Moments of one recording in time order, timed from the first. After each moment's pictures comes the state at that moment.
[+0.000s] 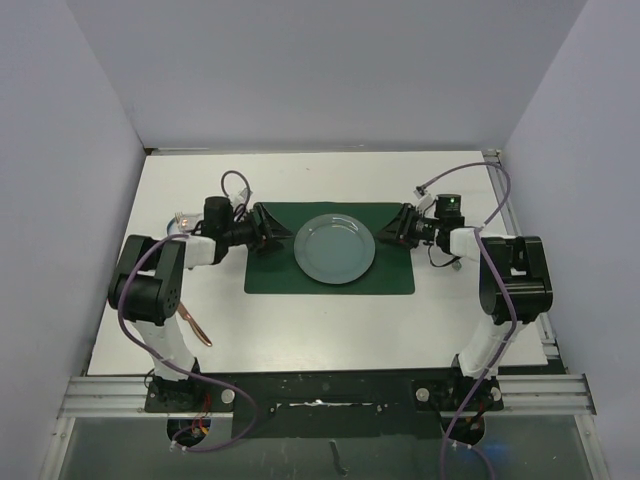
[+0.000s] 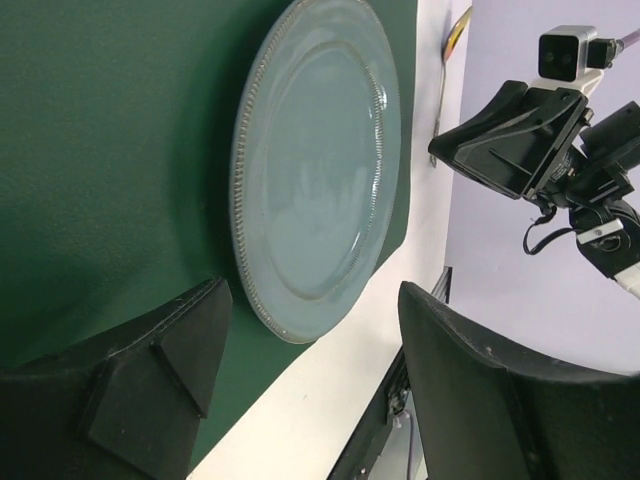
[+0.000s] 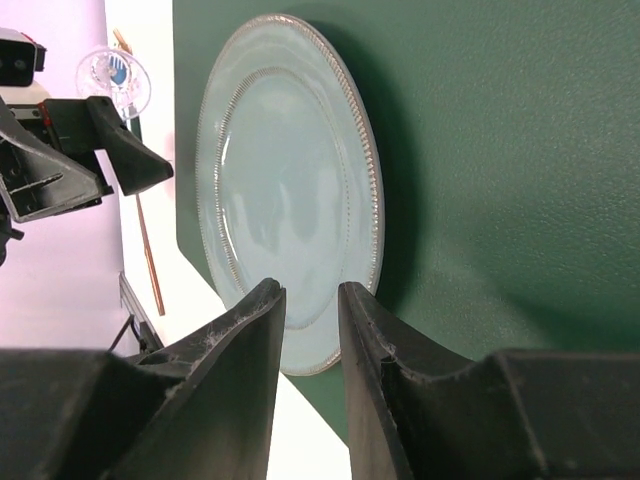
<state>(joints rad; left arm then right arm) -0.18 1.83 0.88 0.35 0.77 -0.89 0.03 1.80 0.94 0.11 -0.80 0.54</state>
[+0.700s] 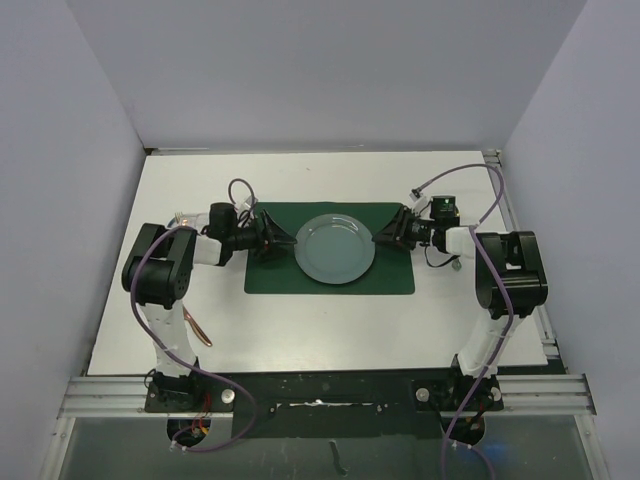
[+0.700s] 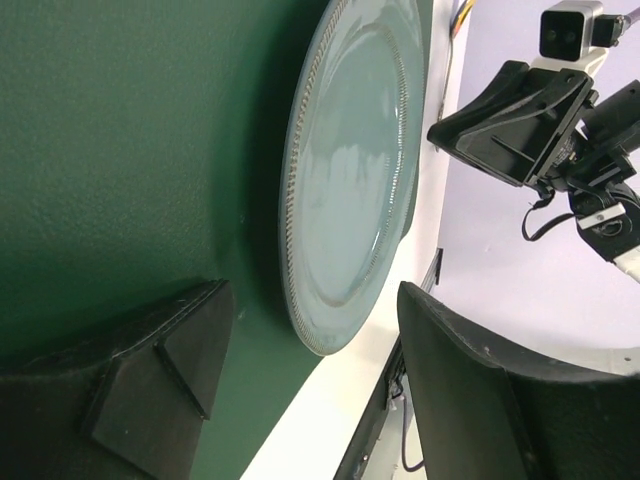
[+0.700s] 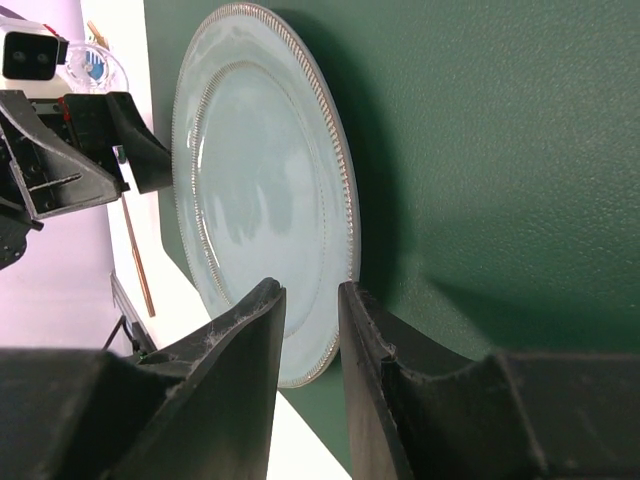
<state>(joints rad) -0.18 1.98 0.89 0.45 0.84 -0.90 0.06 1.86 0.95 0.11 -0.79 0.54</state>
